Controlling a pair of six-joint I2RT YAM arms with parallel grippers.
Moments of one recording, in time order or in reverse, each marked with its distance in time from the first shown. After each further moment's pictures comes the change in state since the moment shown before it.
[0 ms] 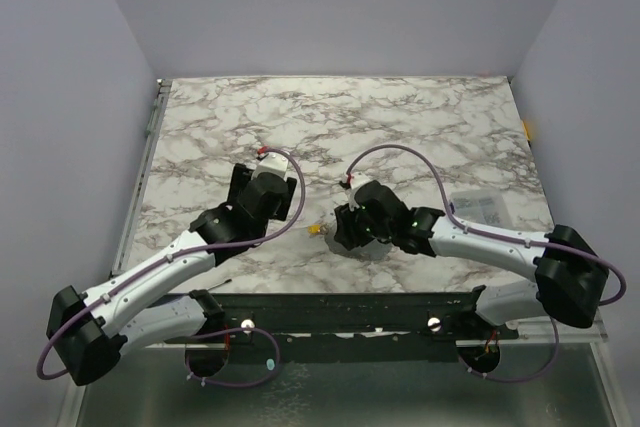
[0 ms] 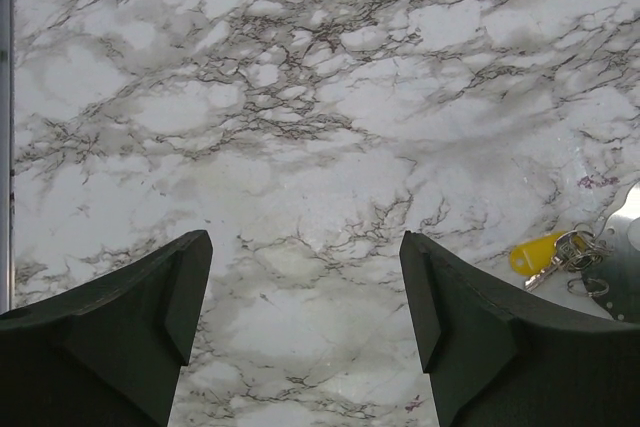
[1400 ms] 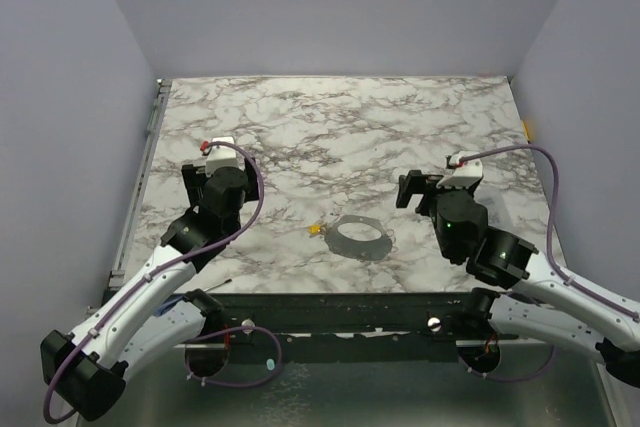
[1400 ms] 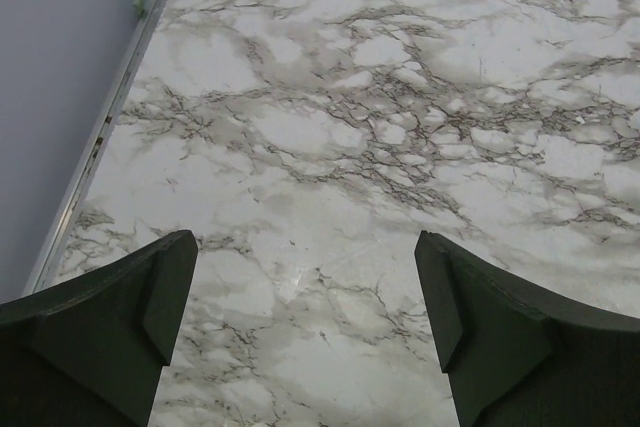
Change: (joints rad) left arm 0.217 -0.171 -0.063 0.082 -0.090 -0.074; right arm 0.039 -0.557 -0.033 -0.077 0.845 -0.012
